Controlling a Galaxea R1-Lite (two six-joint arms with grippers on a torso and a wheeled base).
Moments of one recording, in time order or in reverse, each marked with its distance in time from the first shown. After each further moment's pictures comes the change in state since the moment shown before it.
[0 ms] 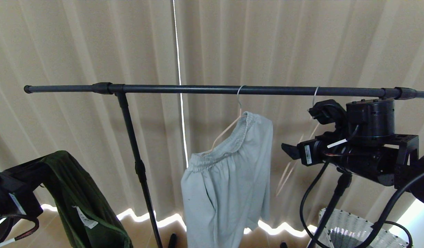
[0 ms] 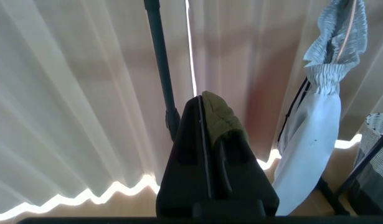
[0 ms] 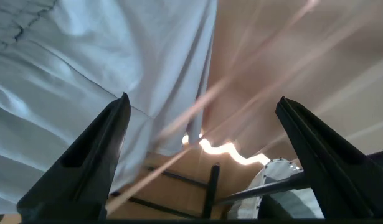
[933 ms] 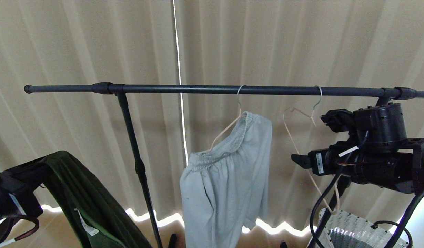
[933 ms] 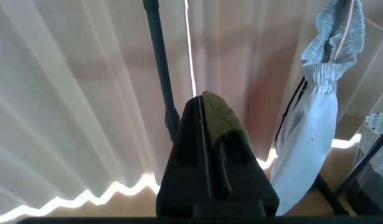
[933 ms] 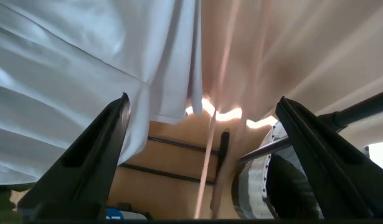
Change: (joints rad) left arm -0.001 0.000 0.000 0.000 0.000 0.000; right arm -0.022 -0.056 0.018 0.174 -0.001 0.127
